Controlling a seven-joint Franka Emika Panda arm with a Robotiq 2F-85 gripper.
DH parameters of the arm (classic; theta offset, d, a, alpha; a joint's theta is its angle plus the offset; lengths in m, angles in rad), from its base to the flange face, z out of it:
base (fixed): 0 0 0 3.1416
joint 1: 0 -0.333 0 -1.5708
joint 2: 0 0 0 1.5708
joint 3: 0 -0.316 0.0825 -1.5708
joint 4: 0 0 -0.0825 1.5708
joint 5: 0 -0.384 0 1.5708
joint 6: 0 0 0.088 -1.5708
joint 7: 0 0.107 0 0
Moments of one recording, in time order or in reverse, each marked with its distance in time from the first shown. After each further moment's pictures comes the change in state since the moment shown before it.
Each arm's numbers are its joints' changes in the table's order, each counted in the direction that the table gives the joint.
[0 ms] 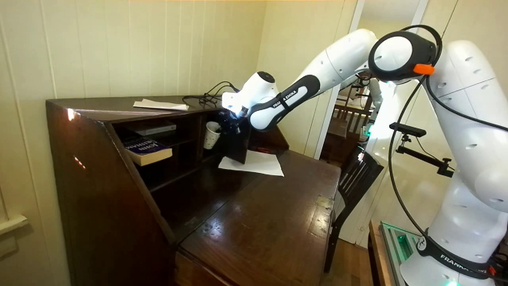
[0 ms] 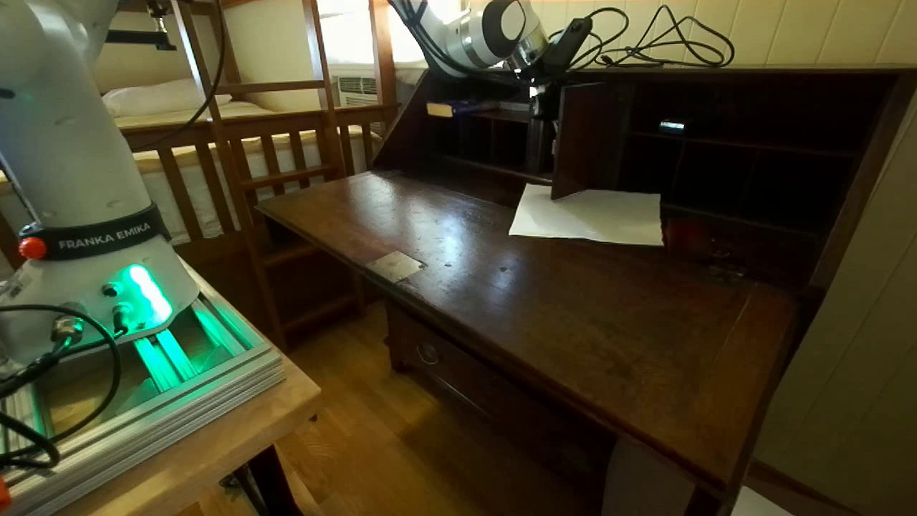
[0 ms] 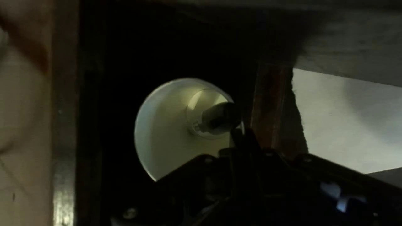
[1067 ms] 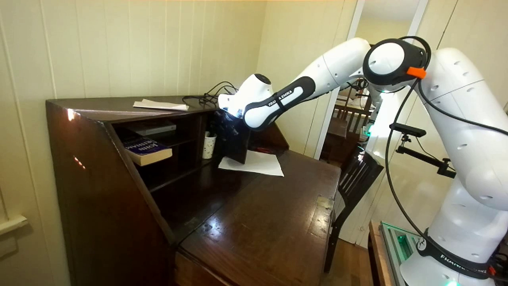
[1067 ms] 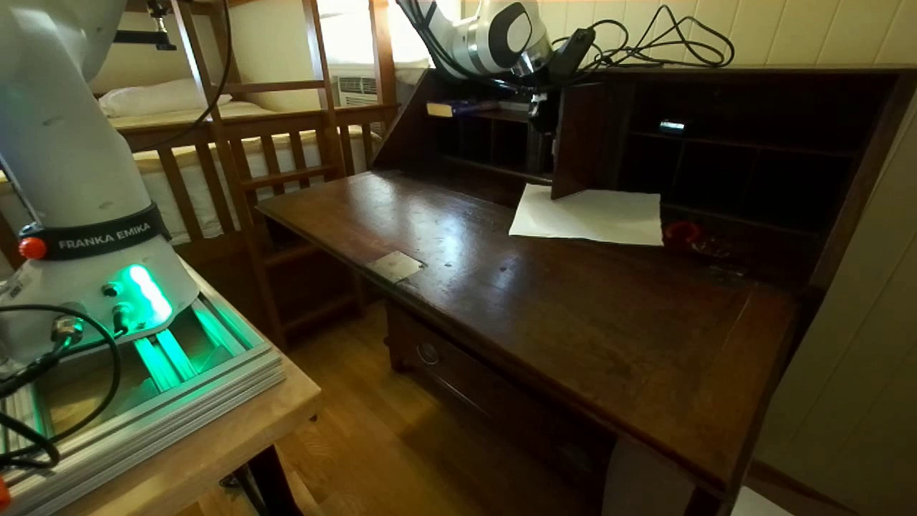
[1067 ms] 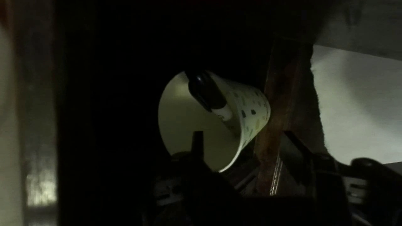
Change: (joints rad) arm 0.112 -0.073 -0.161 0.082 -0.025 0.045 -0.105
